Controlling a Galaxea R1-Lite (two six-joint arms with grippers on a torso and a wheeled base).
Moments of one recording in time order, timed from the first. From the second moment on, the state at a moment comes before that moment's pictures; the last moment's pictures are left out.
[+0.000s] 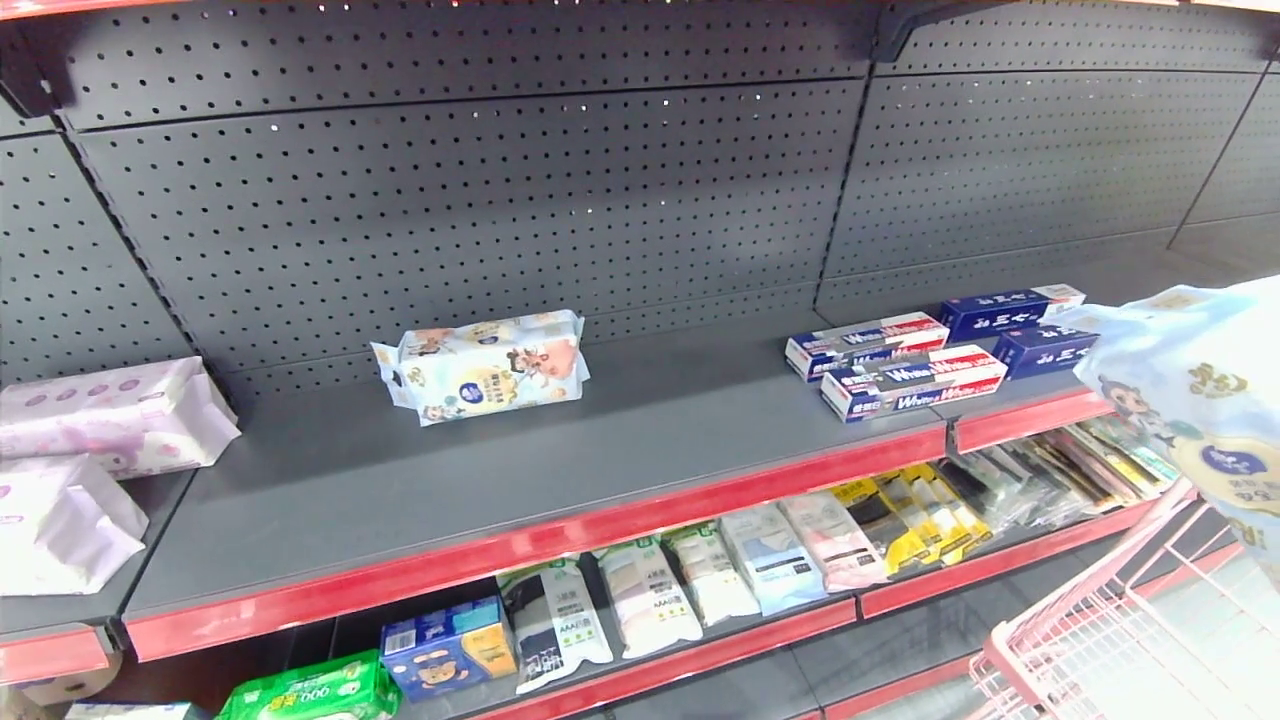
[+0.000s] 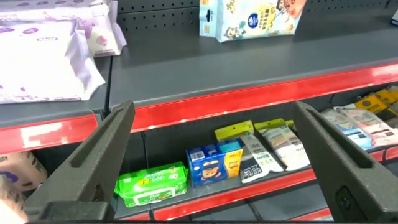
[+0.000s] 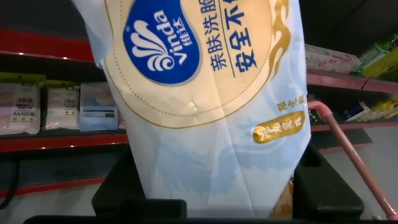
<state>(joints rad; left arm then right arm) 0.00 0.00 0.00 0.00 0.01 0.00 -0.12 0.70 -0.38 -0.15 -0.01 -0.45</state>
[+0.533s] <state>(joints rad) 0.00 0.00 0.00 0.00 0.01 0.00 -0.12 0.71 -0.38 -0.16 -0.01 -0.45</state>
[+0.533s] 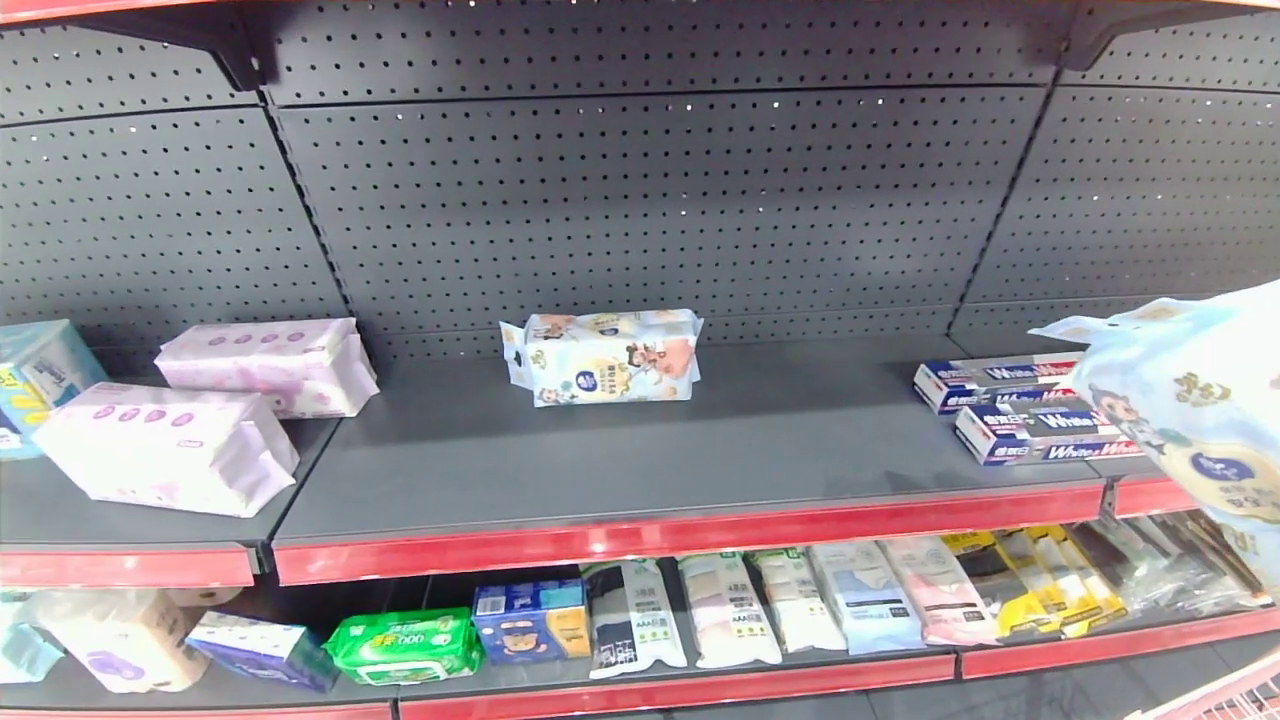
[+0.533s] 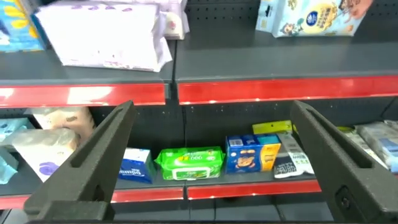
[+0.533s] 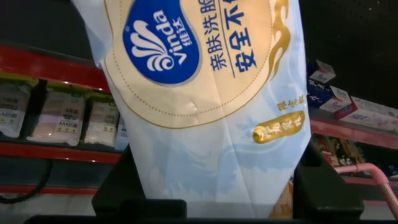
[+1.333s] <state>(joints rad) 0.00 0.02 -0.02 0.00 -0.04 0.02 -0.14 0.48 -0.34 -0.04 0.05 -0.33</state>
